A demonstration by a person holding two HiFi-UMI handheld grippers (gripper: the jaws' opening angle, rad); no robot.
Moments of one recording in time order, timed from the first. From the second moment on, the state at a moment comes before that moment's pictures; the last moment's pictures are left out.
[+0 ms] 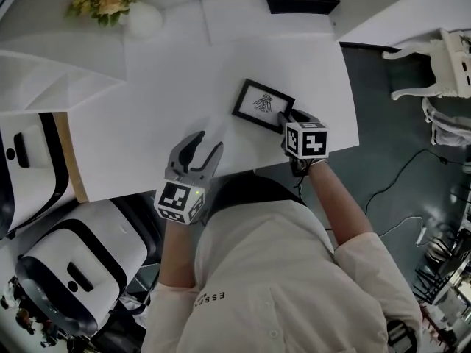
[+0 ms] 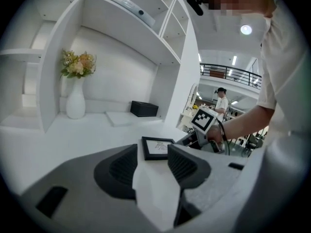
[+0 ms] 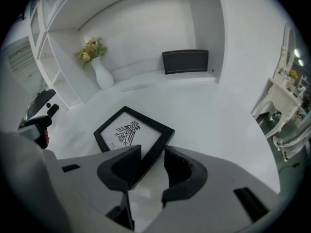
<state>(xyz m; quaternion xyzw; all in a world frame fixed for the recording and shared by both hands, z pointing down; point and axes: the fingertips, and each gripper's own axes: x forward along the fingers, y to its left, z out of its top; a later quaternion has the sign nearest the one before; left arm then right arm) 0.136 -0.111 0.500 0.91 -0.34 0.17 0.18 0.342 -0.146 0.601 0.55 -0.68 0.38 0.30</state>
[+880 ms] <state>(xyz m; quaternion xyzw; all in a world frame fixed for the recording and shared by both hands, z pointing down) 0.082 -0.027 0.512 0.89 -0.37 0.19 0.21 0.259 -0.088 0.600 0.46 -0.74 0.33 0.36</state>
